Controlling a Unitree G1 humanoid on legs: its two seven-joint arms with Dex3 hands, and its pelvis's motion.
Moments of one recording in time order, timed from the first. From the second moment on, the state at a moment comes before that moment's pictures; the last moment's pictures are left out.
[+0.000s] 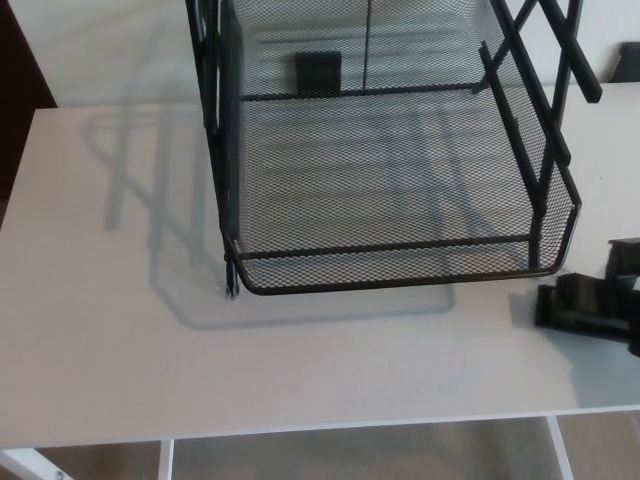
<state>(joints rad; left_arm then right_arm) -0.03 0.72 0.08 1.25 0.08 -0.06 -0.31 -0.19 -0.86 0.34 0.30 -0.64 -0.03 -0.19</state>
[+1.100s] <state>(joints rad) -0.01 0.74 0.08 1.25 0.07 -0.06 -0.31 -0.77 -0.91 0.01 0.02 -0.61 -0.03 -0.10</state>
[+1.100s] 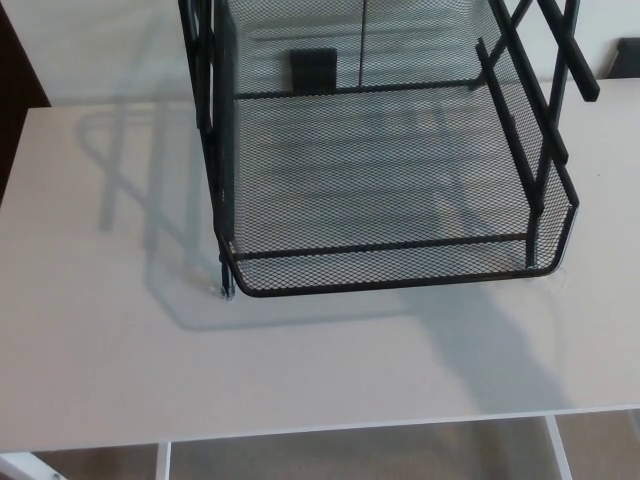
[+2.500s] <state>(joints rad) -0.01 0.74 0.07 1.25 0.07 -0.06 -0.31 -0.76 -0.56 0.46 0.08 -0.65 0.04 0.37</state>
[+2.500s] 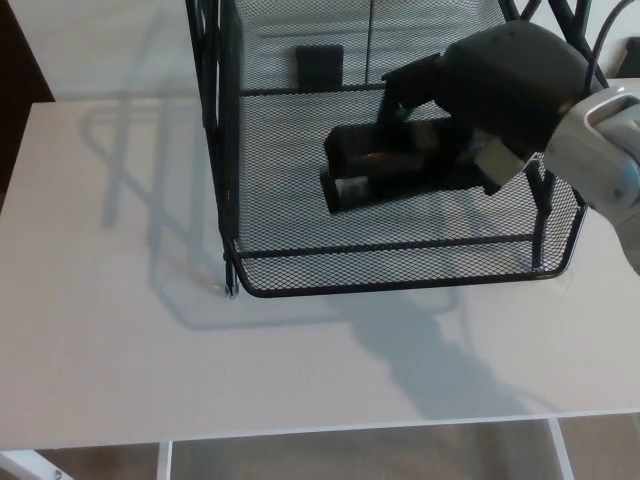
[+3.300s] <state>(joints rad) -0.01 0.73 0.05 1.25 0.08 -0.06 -0.31 -0.83 -0.73 0.15 -0.23 -0.58 0.19 0.67</state>
